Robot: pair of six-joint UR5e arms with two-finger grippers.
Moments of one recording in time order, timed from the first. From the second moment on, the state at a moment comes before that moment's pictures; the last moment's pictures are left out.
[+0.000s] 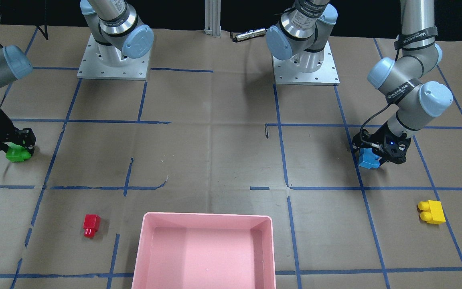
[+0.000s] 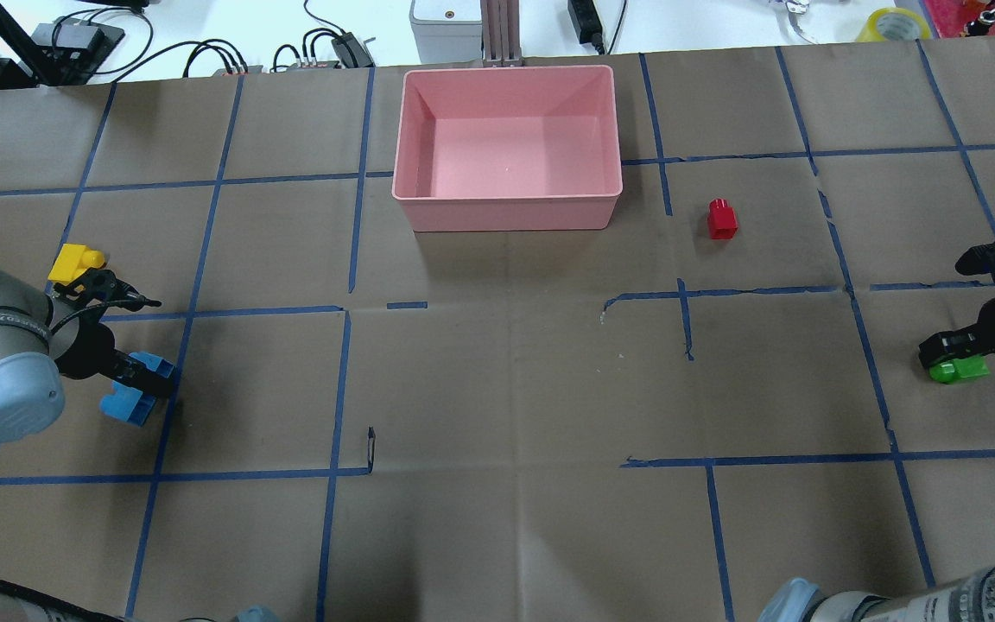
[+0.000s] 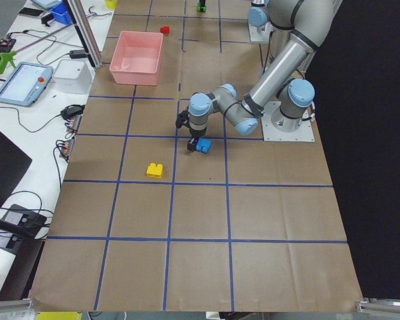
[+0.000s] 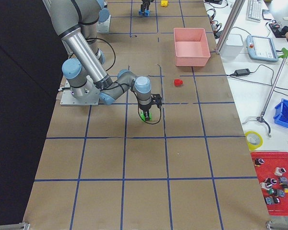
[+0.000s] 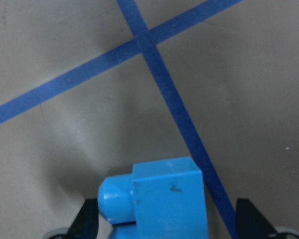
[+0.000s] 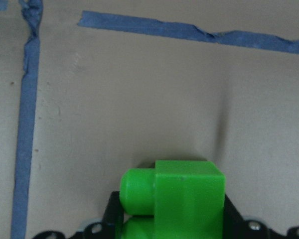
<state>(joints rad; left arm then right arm) -0.94 -1.82 -2.21 -0.71 1.50 1.09 0.83 -1.32 2.21 -2.55 -1.54 -0.85</state>
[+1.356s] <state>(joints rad) -0.95 -1.76 -2.02 -0.87 1.58 1.02 1.42 -1.47 1.69 -1.83 -1.38 -0.21</state>
